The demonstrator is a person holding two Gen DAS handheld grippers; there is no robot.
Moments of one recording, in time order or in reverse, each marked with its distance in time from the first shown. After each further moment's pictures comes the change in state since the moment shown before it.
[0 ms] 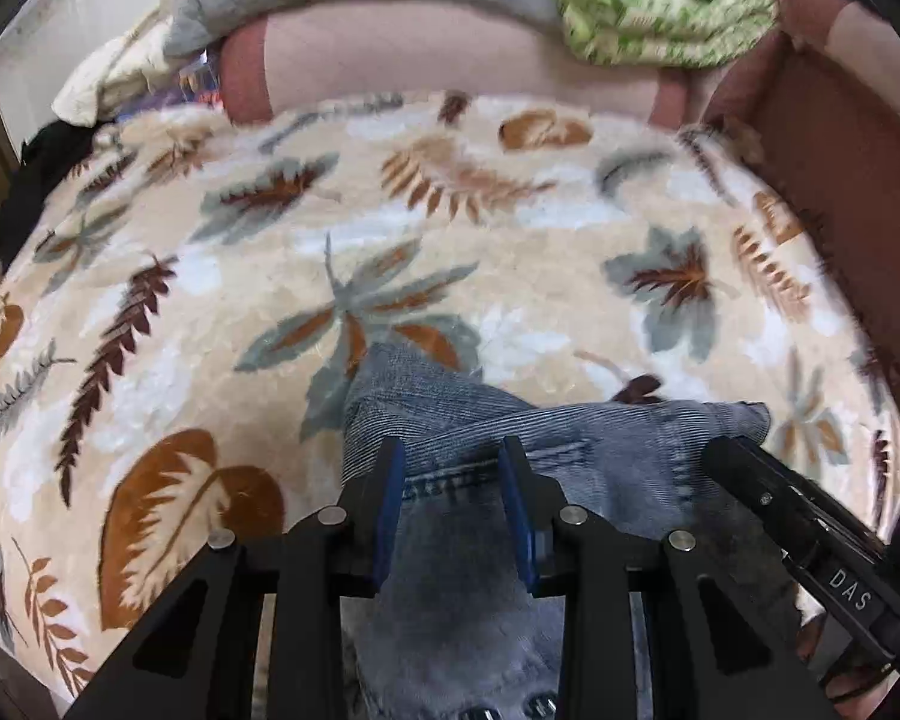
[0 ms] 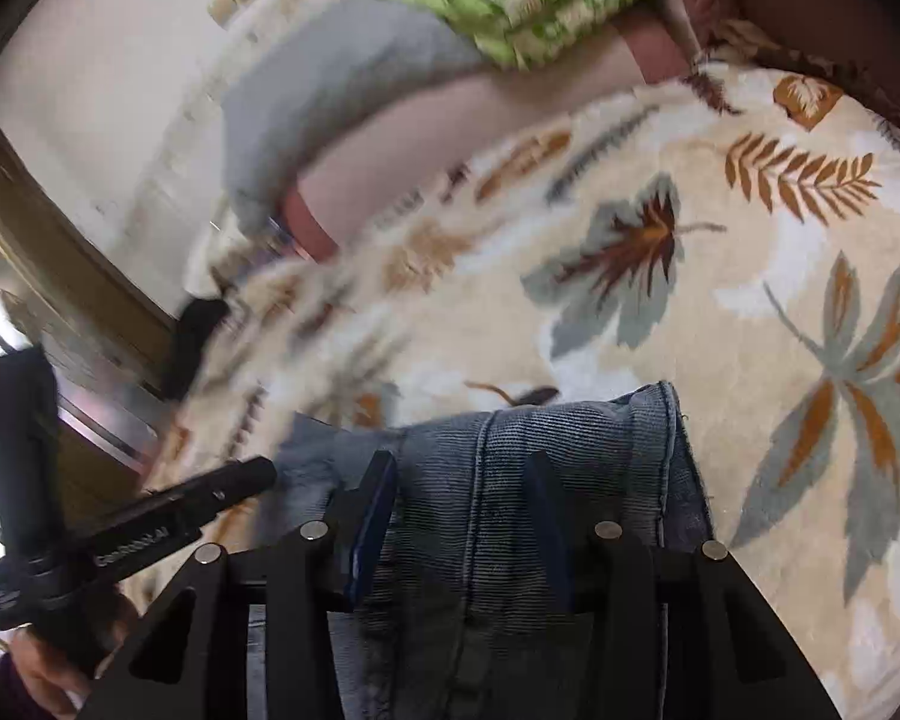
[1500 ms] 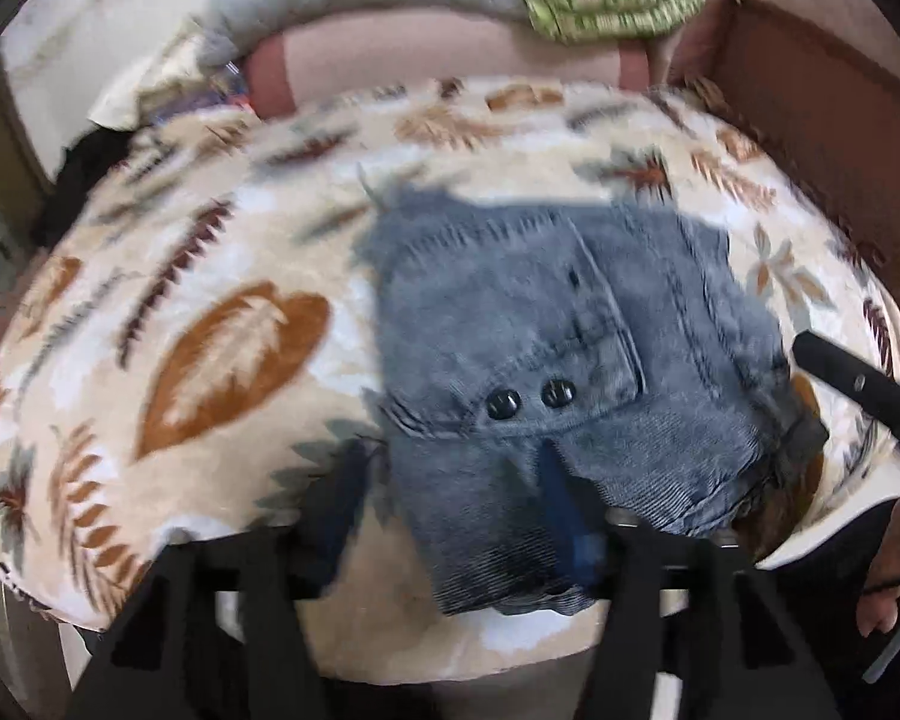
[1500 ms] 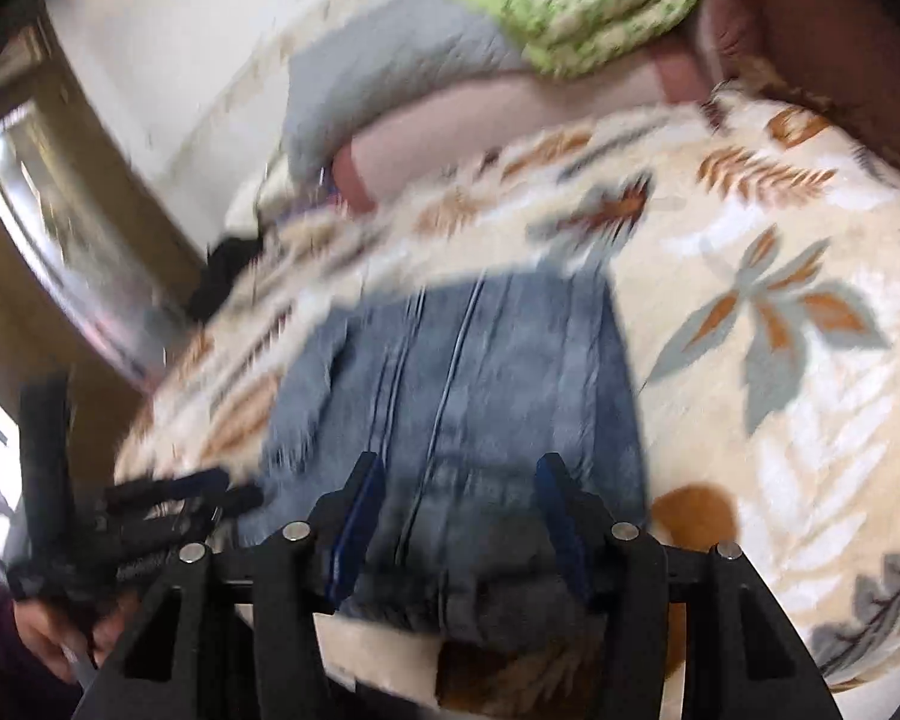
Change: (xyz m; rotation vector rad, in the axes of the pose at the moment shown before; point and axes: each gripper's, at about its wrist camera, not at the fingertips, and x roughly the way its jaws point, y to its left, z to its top) left arm -0.066 0.000 -0.123 0.080 -0.112 0.062; right arm -0.099 -0.025 -0.079 -0.129 -0.127 0.076
